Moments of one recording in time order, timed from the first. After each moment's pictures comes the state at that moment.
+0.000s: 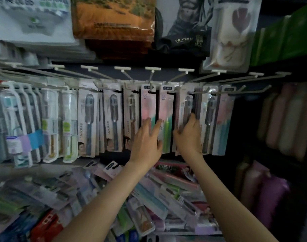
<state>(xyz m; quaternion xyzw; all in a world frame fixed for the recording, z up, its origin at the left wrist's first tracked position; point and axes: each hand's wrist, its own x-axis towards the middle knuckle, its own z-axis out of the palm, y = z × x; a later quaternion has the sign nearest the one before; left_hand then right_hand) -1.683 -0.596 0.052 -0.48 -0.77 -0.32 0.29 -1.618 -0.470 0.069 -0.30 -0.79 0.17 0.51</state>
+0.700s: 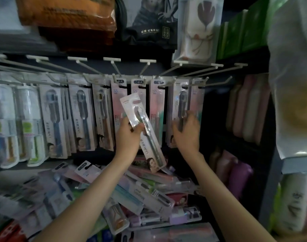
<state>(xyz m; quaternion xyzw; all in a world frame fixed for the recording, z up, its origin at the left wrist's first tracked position) -1.650 -0.569 0.065 -0.38 -0.61 -0.70 0.05 -1.556 -0.431 0.057 -0.25 -0.75 0.18 0.59</state>
